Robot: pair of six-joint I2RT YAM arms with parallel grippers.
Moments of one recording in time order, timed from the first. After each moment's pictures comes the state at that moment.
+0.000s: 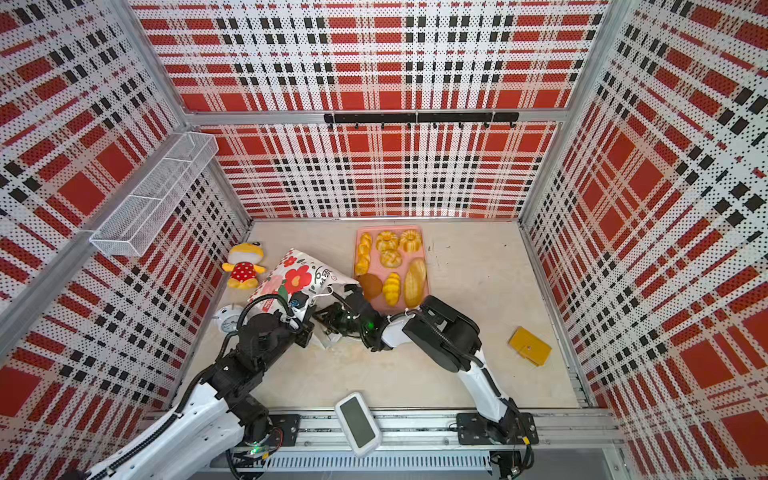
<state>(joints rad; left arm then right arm) -0.57 0.64 0.39 -0.10 -0.15 0.15 0.97 2.11 1.07 0.74 -0.28 1.36</state>
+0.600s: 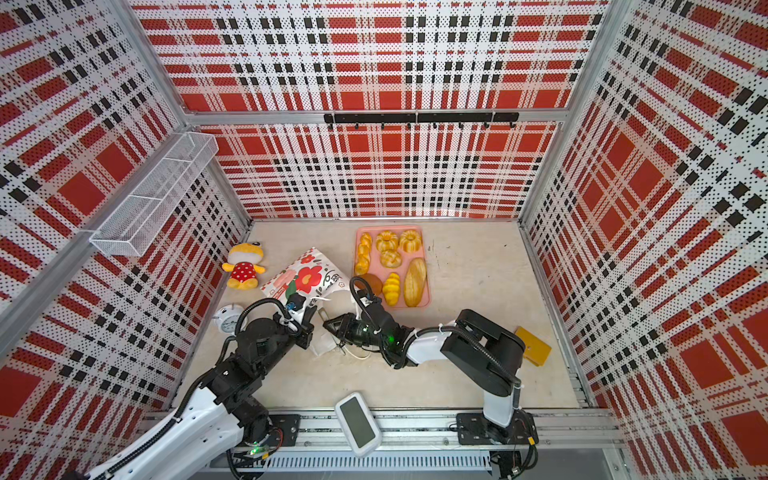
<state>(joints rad) -0.59 0.59 0.35 -0.07 -0.18 0.10 1.02 1.82 0.81 0.75 -0.22 1.31</state>
